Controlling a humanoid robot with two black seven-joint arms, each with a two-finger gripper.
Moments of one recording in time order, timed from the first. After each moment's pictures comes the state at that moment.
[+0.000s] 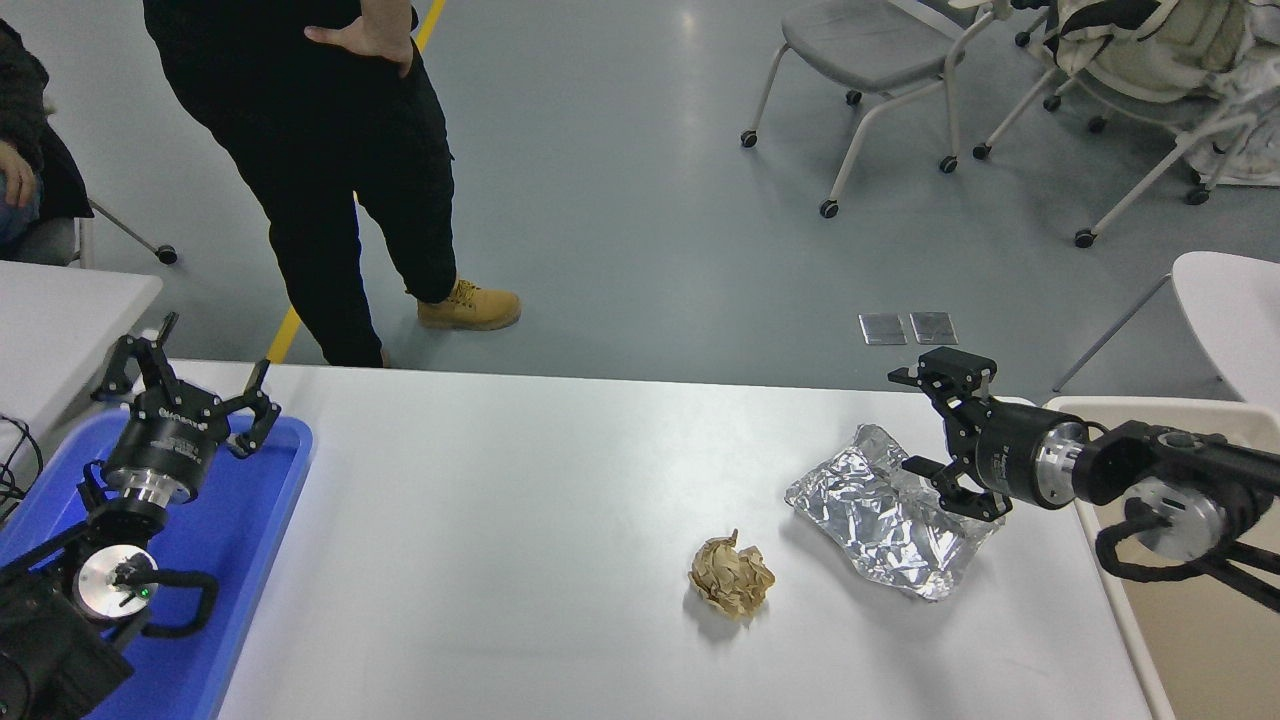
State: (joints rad) left arm -0.55 0.46 -0.60 -0.39 -0.23 -0.70 -0.59; right arm 0.92 -0.86 0.11 1.42 -0.15 -0.03 -0.06
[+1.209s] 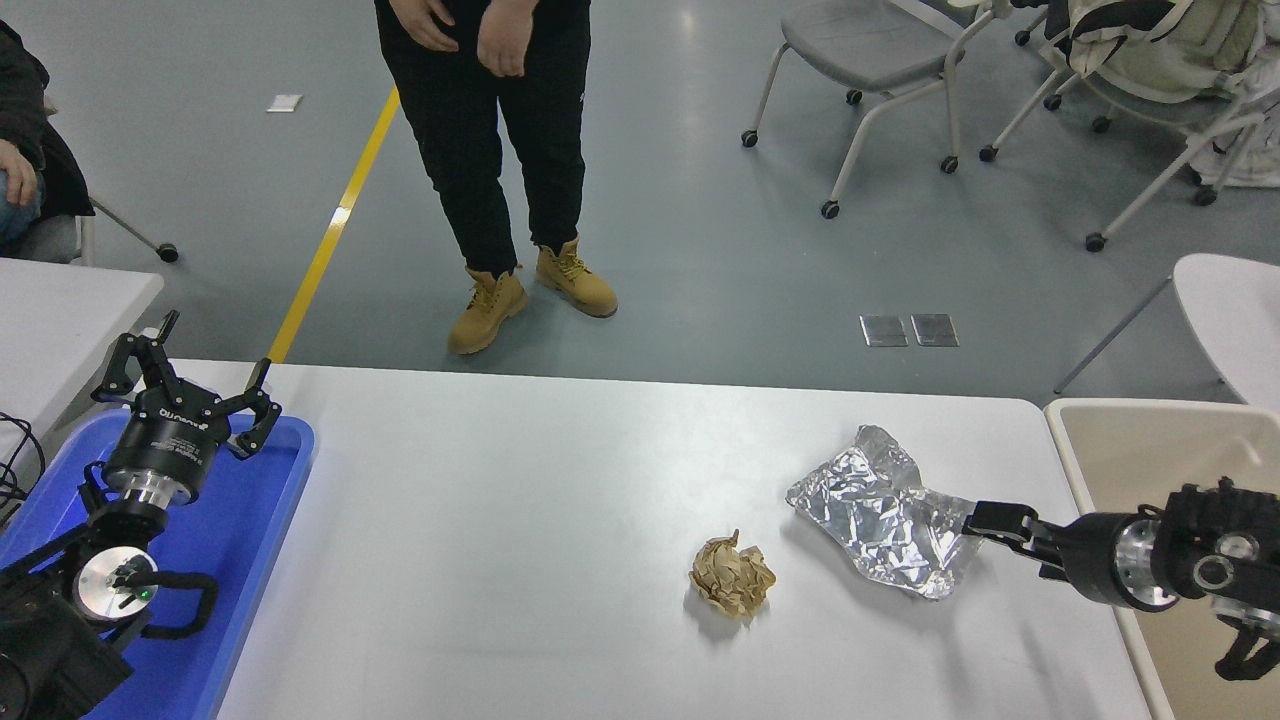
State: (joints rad) left arm -0.55 0.46 -0.60 -0.39 -0.23 -0.70 -0.59; right arm 0.93 -0.84 -0.21 1.31 -0.75 -0.02 -0.12
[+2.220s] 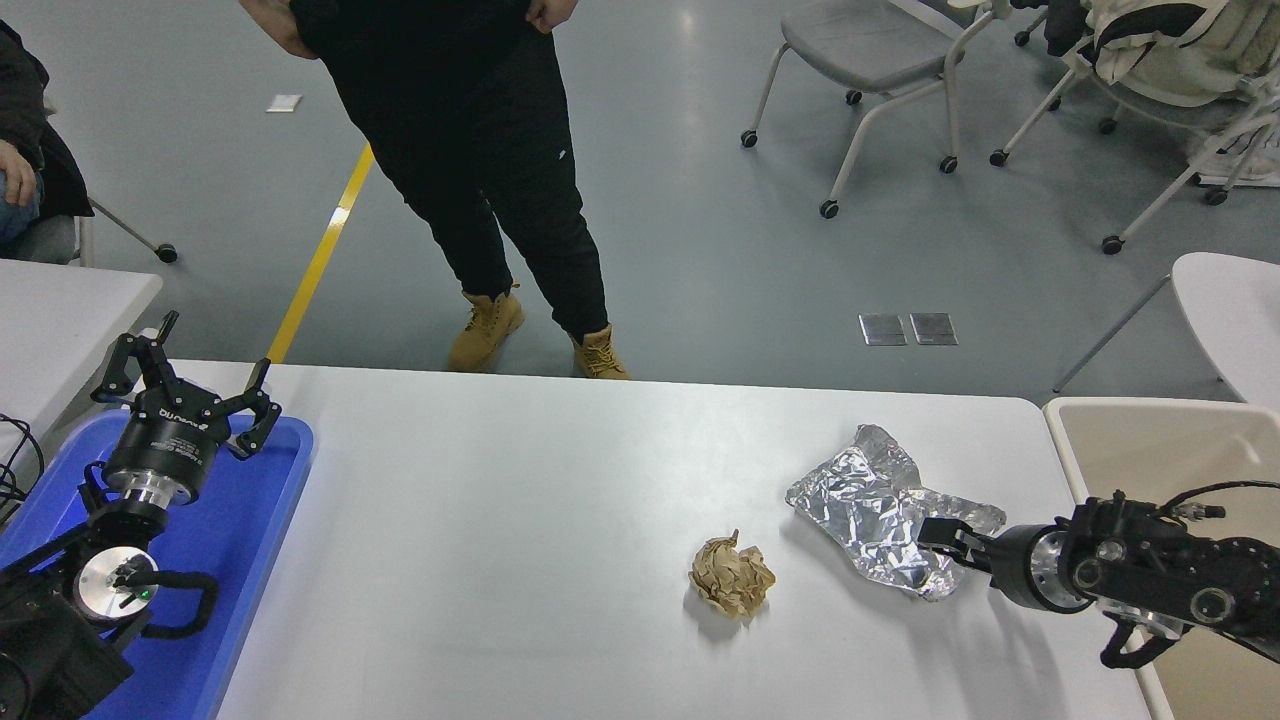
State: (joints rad) left arm -0.55 0.46 -0.60 -0.39 -0.23 -0.70 -0.59; right arm 0.87 -0.57 -0.21 1.01 -0.73 -0.02 -0.13
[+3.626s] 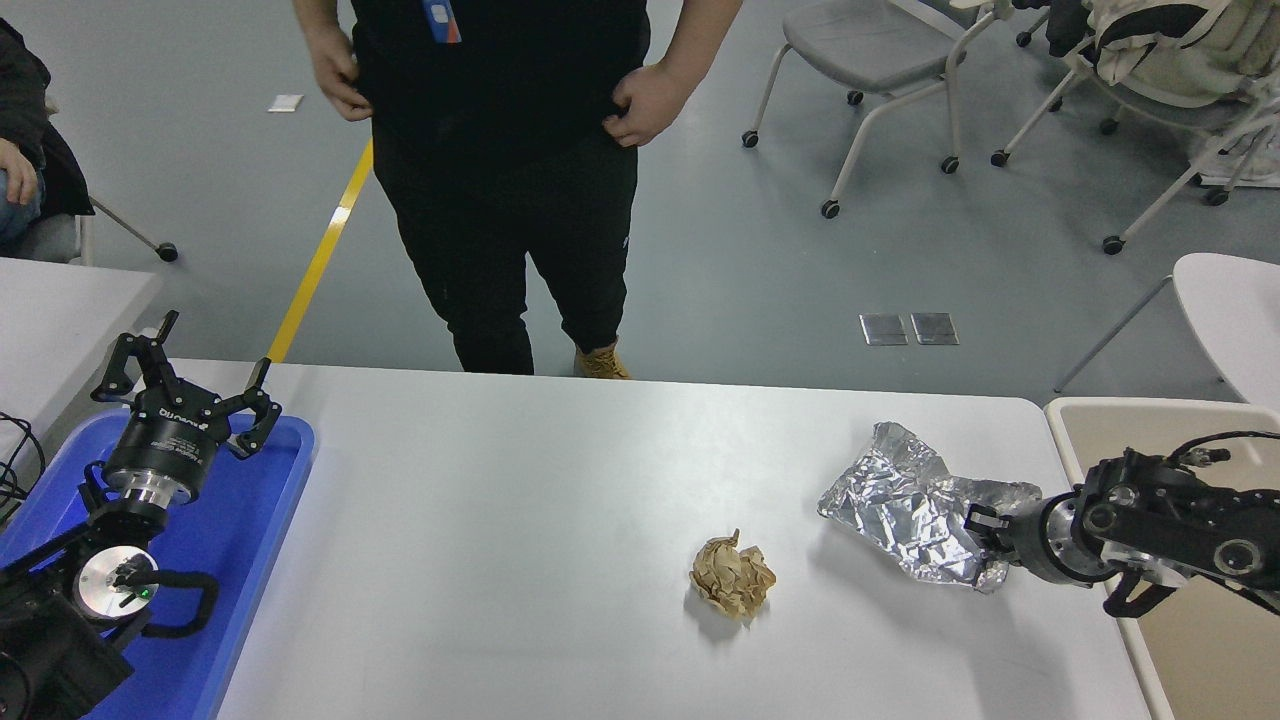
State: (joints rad) left arm -0.55 0.46 -0.60 -0.39 -0.23 -0.70 -0.59; right arm 1.00 -0.76 -0.14 1.18 -0.69 0.13 -0.41
